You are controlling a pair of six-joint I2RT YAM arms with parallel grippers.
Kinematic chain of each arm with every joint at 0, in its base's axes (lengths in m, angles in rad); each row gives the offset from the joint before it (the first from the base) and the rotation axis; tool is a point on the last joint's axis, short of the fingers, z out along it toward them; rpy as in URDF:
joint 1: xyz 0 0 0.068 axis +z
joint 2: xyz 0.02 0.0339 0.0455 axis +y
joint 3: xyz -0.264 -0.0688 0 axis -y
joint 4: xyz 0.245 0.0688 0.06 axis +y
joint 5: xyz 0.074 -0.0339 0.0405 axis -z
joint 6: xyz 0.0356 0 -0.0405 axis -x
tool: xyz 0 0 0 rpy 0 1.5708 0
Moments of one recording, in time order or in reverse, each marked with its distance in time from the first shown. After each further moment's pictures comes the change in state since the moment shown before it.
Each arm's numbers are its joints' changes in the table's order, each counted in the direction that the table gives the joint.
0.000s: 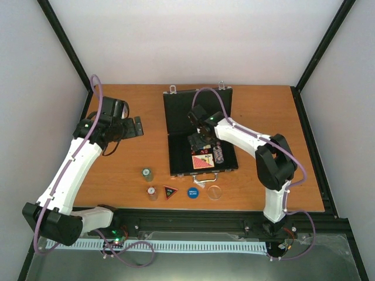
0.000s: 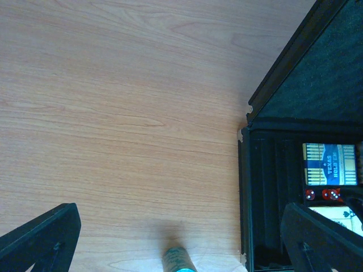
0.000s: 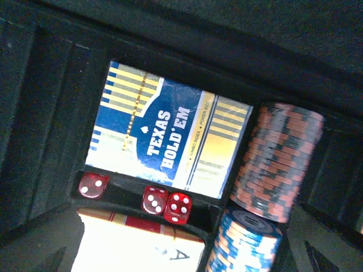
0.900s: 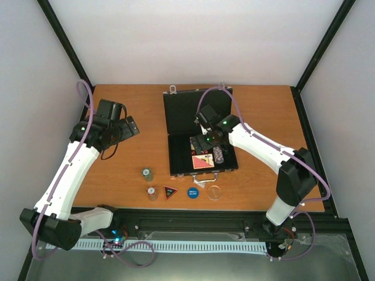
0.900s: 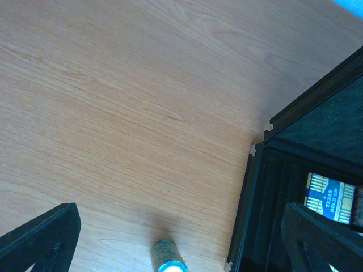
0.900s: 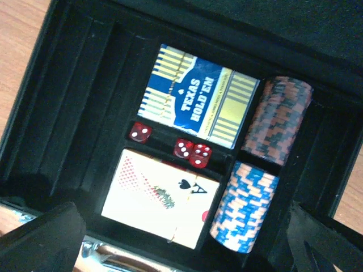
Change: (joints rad) left arm 0.011 -0.024 0.006 0.071 -0.081 0.248; right arm 0.015 -0.251 -0.109 0.022 -0.084 0.012
